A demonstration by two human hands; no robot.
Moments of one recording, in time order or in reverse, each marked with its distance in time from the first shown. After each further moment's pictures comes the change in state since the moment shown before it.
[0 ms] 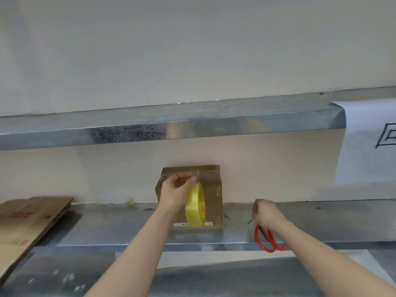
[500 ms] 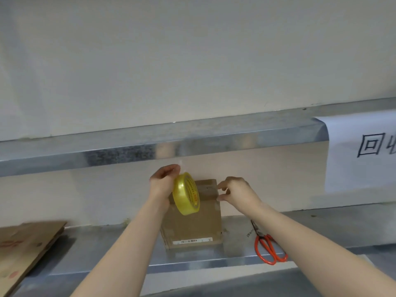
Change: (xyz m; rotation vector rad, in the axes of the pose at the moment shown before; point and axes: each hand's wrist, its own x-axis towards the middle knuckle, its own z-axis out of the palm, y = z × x) left_hand 0.036 0.055 -0.005 -0.266 0.103 -0.071; right_hand -0.007 -0.083 -0.061 0.153 0.306 -0.415
